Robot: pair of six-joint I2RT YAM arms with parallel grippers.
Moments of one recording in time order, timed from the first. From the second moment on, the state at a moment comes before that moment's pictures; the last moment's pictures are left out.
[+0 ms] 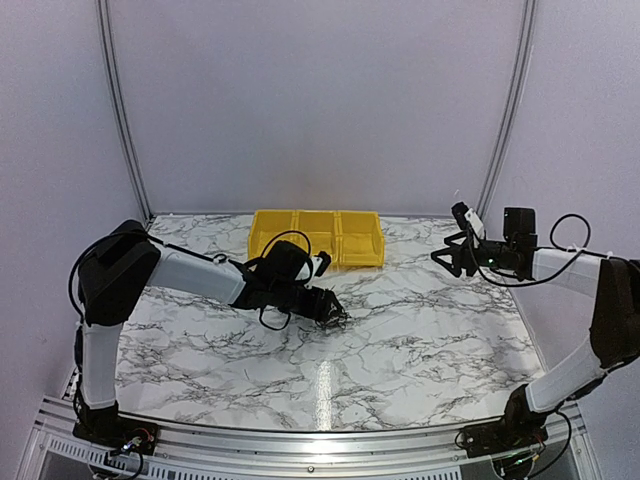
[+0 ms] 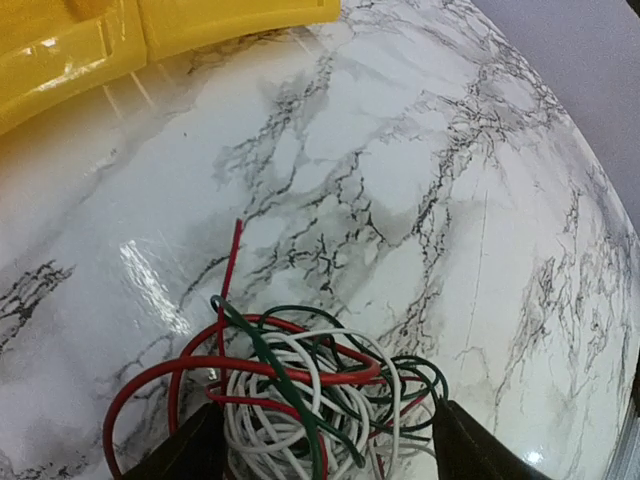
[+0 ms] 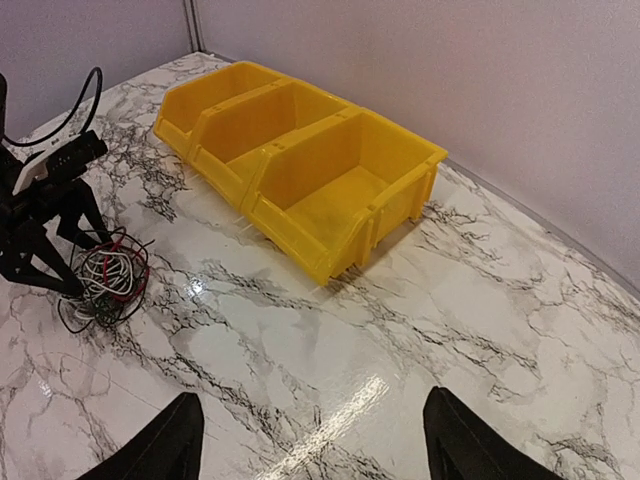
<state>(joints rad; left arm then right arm) -0.85 2.09 1.31 0.07 0.18 -0.39 -0.02 1.43 0.84 0.02 -0.78 -0.42</state>
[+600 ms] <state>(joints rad) -0.85 1.65 1.21 -0.06 -0.19 -0.17 -0.01 1.40 0.84 -0.02 -0.81 -0.44</state>
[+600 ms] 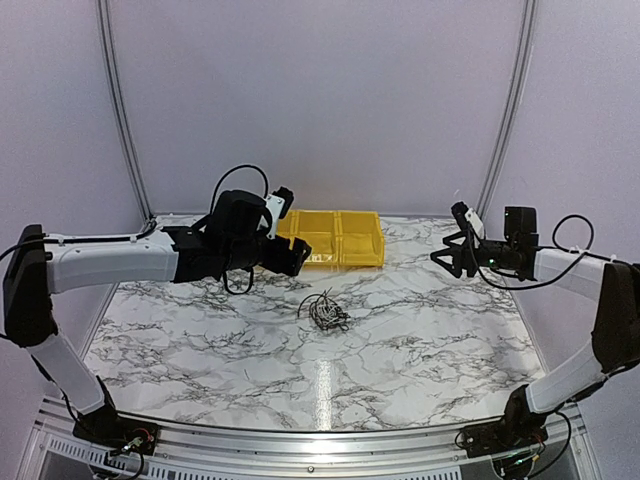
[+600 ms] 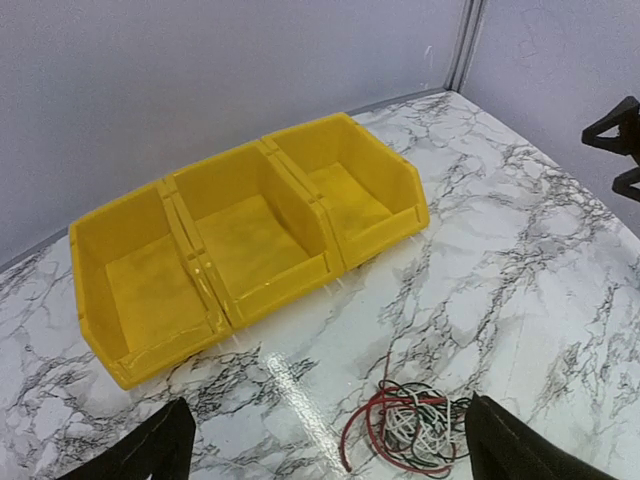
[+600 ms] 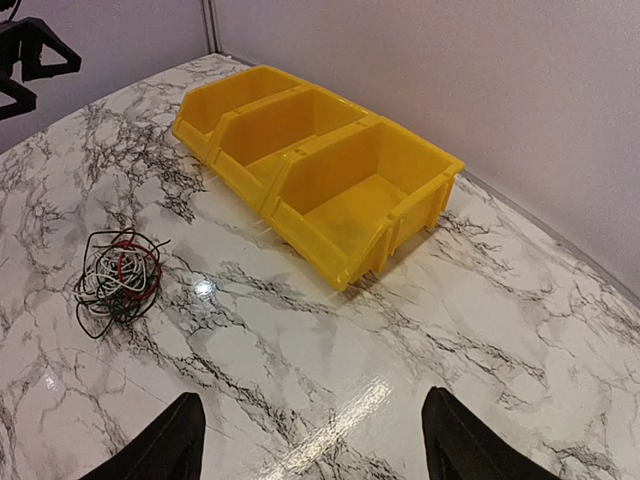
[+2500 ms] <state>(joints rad) -0.79 1.98 1.31 -0.13 0.25 -0.43 0.41 1.68 1.11 -0.32 -0.53 -0.62</state>
